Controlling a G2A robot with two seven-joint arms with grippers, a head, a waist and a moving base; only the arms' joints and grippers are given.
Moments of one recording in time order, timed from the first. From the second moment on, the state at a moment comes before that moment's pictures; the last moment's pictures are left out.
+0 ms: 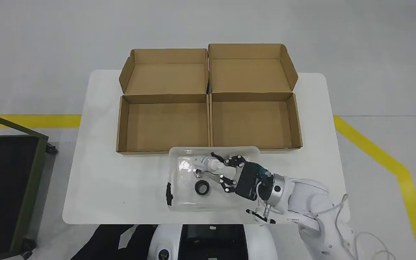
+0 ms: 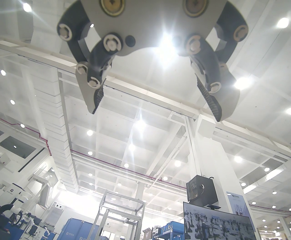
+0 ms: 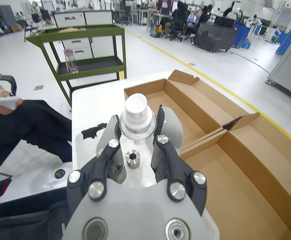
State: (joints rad) left arm -0.17 -0.33 -0.48 -1.21 3.07 0.34 0.06; right arm -1.45 -1.20 1.22 -2.07 -1.24 -0.72 0.11
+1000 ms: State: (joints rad) left arm -0.17 -0.33 -0.48 -1.21 3.07 0.34 0.06; right arm -1.36 -1.22 1.22 -1.98 -0.87 -0.78 -0.24
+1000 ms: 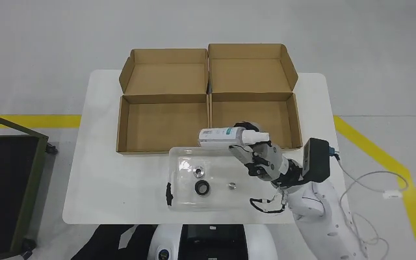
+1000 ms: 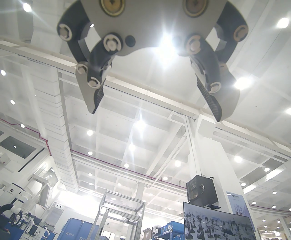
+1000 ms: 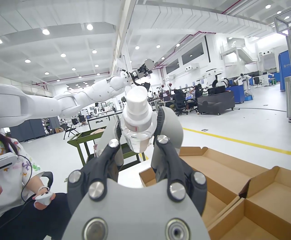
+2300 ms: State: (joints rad) left arm -0.17 -0.33 -0.48 -1.21 3.07 0.34 0.06; right arm -1.23 -1.22 1.23 -1.79 -1.22 -0.39 0.26
